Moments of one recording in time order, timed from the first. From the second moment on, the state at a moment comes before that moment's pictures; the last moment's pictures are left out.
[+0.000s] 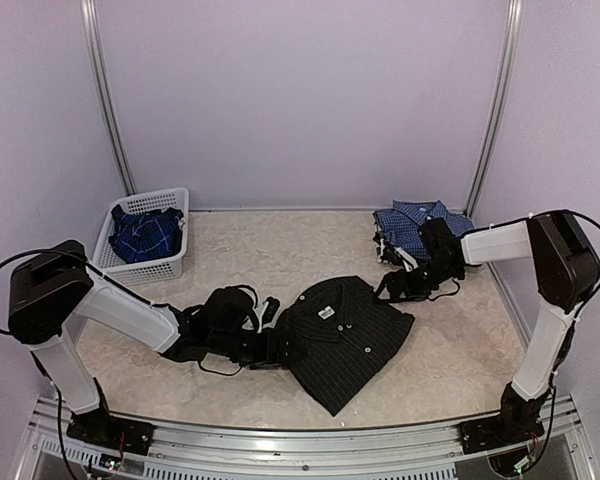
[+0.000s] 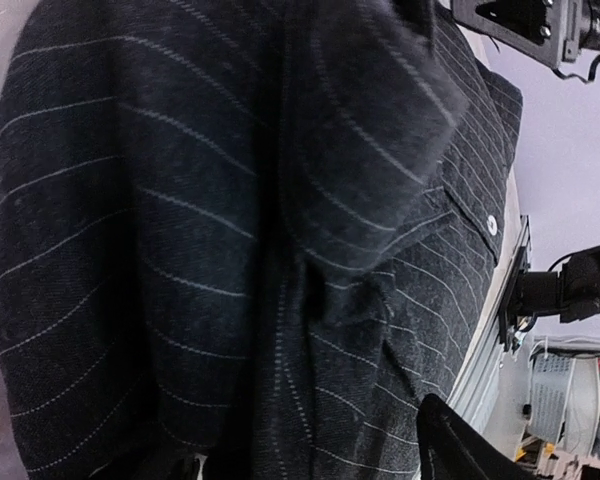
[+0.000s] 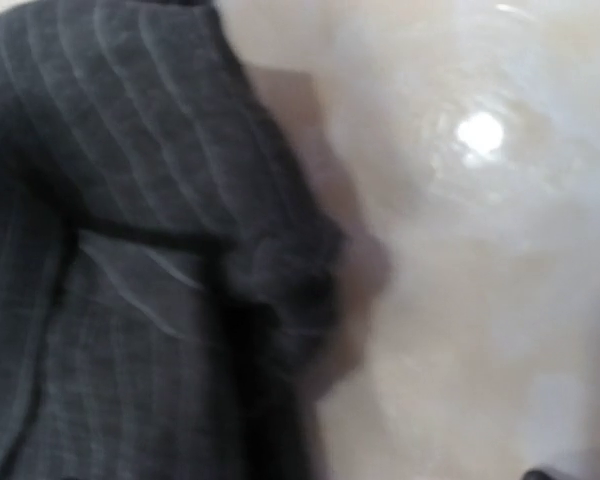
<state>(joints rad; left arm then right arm) -0.96 1.73 0.66 0.40 0.28 -0.89 0.32 1.84 1.07 -0.36 -0.56 0.03</state>
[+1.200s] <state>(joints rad) -0.83 1.64 0.65 0.24 0.19 -0.83 0.29 1.79 0.91 -0.25 -0.71 0.11</state>
